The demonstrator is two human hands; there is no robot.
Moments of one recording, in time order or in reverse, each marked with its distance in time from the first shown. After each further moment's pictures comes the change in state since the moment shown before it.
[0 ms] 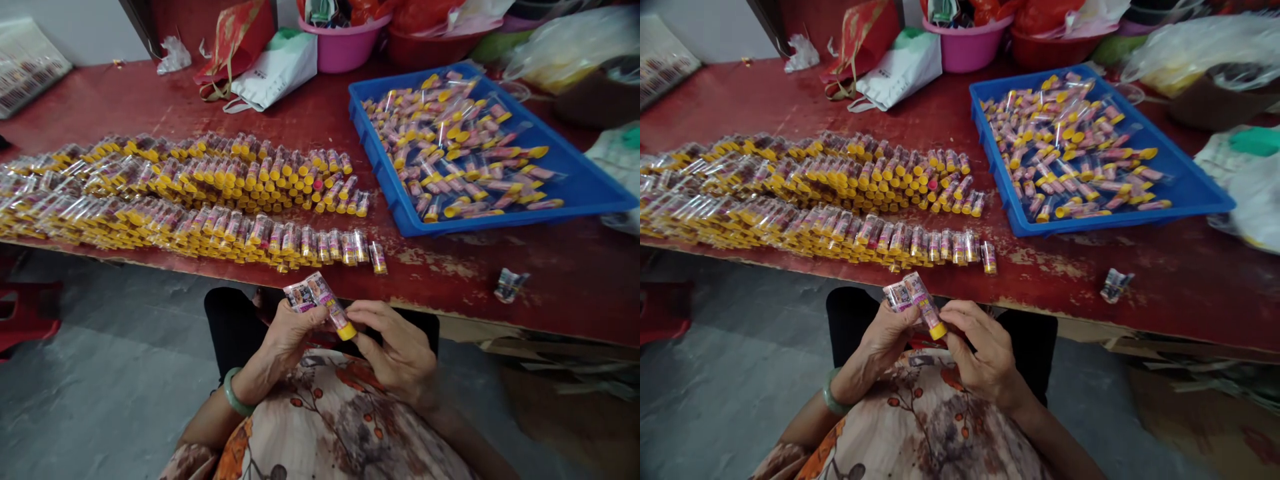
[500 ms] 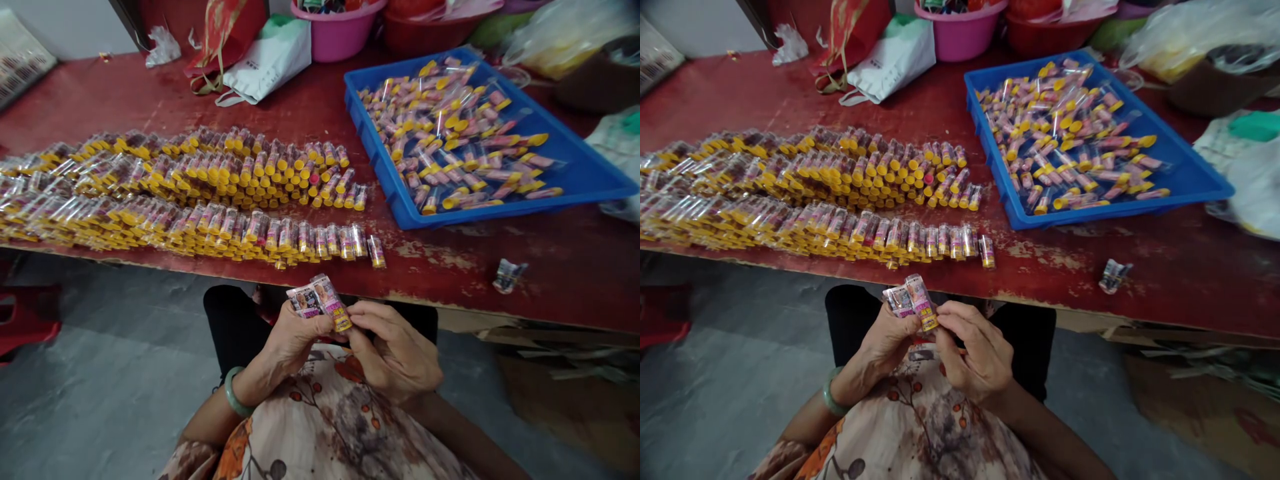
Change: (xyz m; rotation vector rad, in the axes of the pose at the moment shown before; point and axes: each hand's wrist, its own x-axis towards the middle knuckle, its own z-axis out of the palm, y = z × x) left_hand -0.007 -0.003 0.005 0.017 -0.074 -0.033; right_hand 0.002 -0.015 0.020 -0.120 0.276 -0.021
